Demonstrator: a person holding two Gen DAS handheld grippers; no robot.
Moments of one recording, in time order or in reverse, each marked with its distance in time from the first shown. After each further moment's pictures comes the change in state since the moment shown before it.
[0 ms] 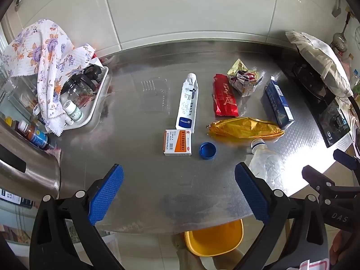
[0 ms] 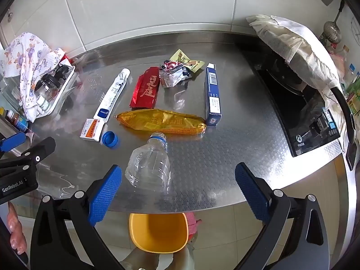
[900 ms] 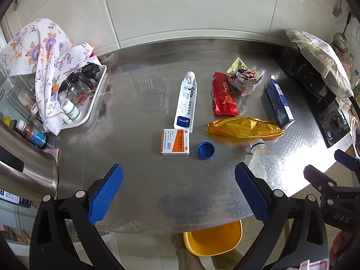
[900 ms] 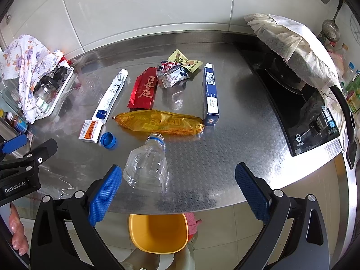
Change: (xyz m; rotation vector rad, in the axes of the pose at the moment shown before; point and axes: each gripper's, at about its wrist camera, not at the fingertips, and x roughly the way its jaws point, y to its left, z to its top) left arm 0.001 -0.002 -0.002 -0.001 0.006 -0.008; right arm 0.001 -0.004 0.001 0.006 0.000 0.000
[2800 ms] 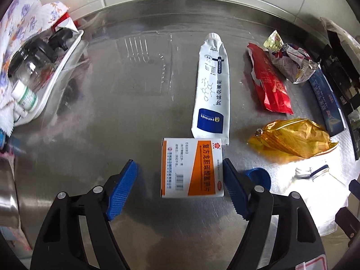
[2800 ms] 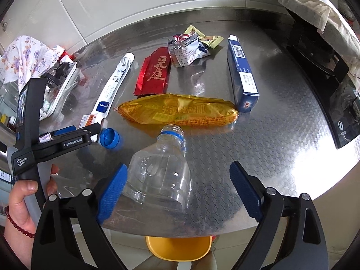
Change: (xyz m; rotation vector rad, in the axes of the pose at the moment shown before) left arm 0.152 0.028 0.034 -0.036 -0.004 -0.054; right arm 0.075 0.011 -0.004 0.055 0.055 0.139
